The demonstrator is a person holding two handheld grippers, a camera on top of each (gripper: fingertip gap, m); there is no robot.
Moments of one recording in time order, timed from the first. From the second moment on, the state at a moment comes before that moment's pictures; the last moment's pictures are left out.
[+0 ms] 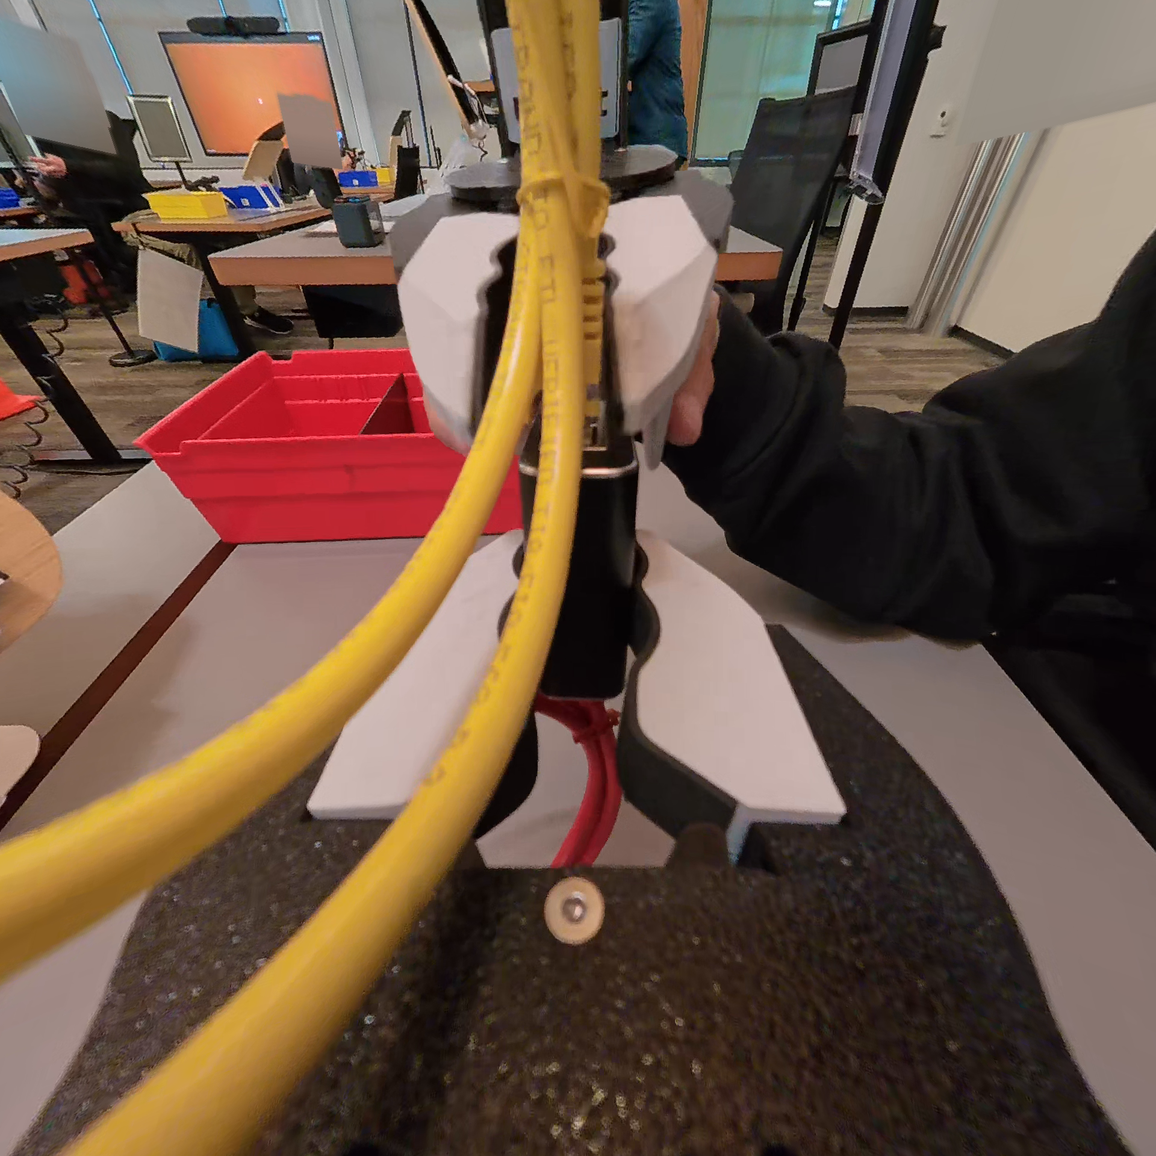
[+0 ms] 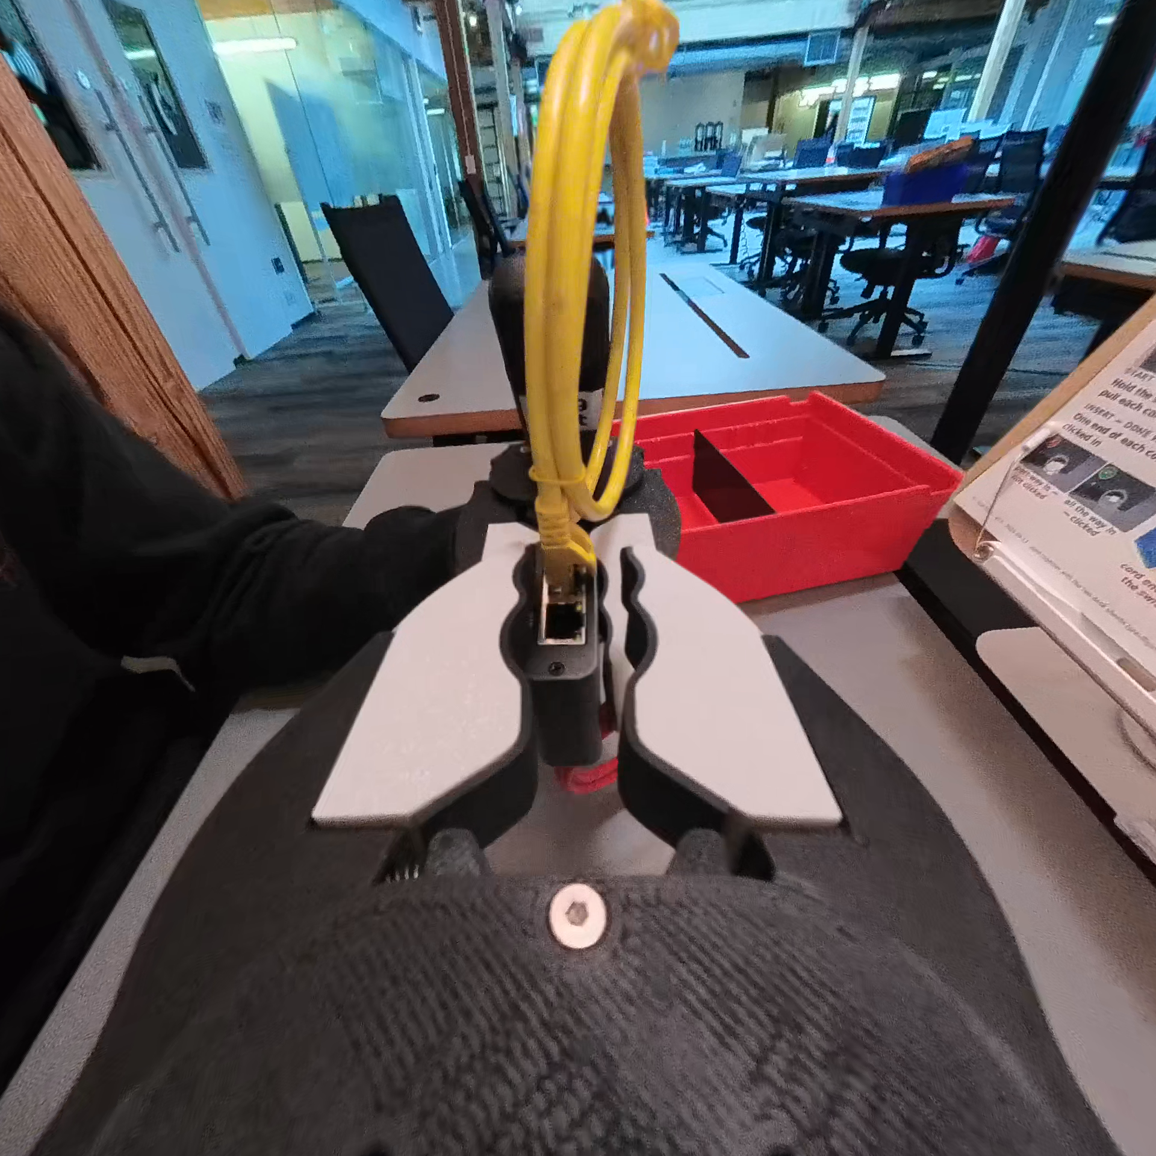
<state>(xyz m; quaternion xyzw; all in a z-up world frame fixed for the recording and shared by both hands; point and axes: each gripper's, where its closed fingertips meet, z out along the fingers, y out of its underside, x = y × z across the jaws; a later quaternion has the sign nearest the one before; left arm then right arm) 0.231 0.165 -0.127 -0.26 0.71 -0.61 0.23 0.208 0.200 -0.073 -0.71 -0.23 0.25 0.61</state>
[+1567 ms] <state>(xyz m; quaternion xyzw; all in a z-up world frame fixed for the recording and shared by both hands) 0.236 0.177 -0.108 -0.29 0.70 -0.57 0.31 0.202 0.203 -0.052 -0.64 -0.23 0.27 0.68</state>
